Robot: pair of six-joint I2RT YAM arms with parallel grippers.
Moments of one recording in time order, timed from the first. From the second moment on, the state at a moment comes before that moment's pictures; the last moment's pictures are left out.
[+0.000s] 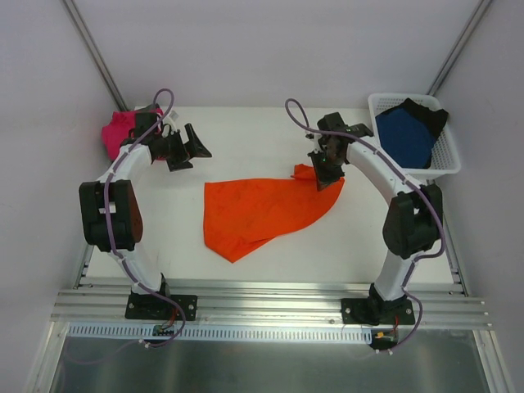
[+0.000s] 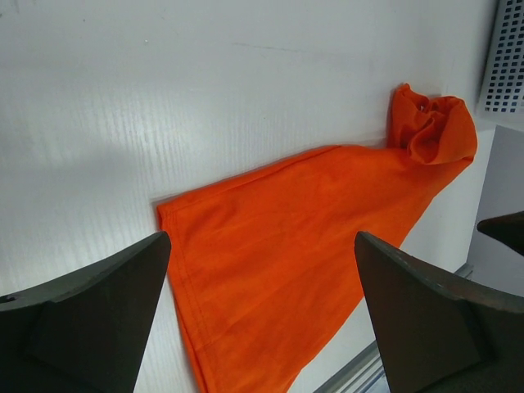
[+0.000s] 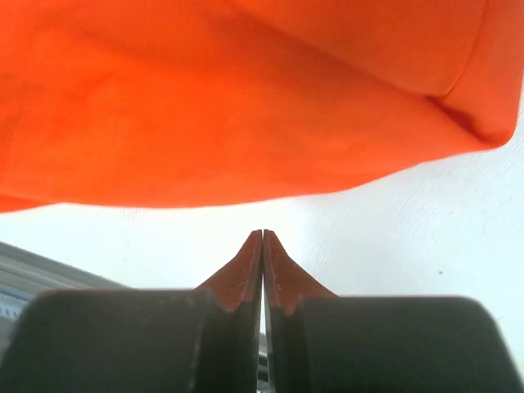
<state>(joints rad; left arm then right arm) 0.07 1.78 1.33 -0.43 0.64 -0.37 0.39 1.85 1.63 -1.04 -0.12 0.06</state>
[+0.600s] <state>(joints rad) 0.07 1.82 1.34 -0.44 0.68 -0.38 0.41 2.15 1.99 -1.00 -0.12 0.07</state>
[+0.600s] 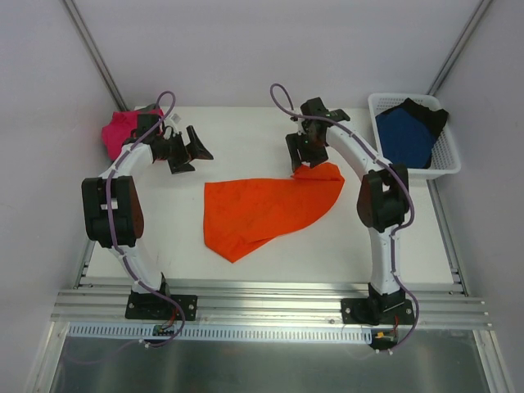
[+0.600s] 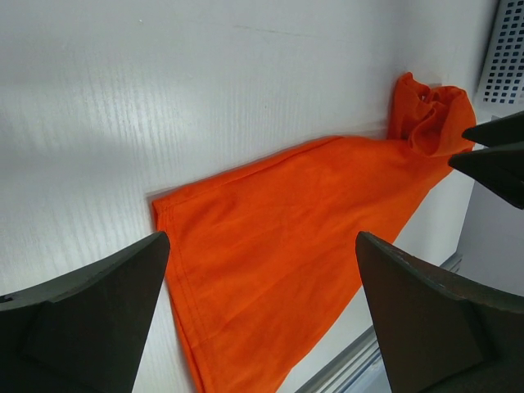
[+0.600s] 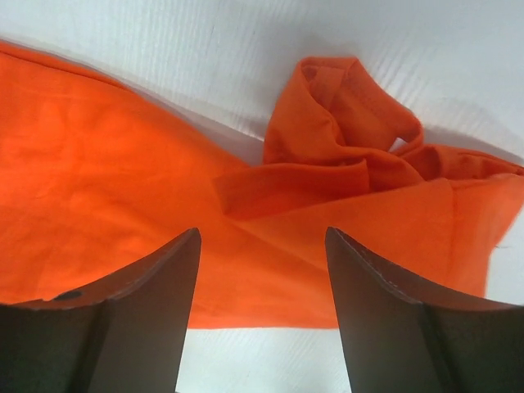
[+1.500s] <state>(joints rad) 0.09 1.83 1.34 -0.47 0.68 -0.38 0.43 2.22 1.93 -1.01 -0.11 0.07</state>
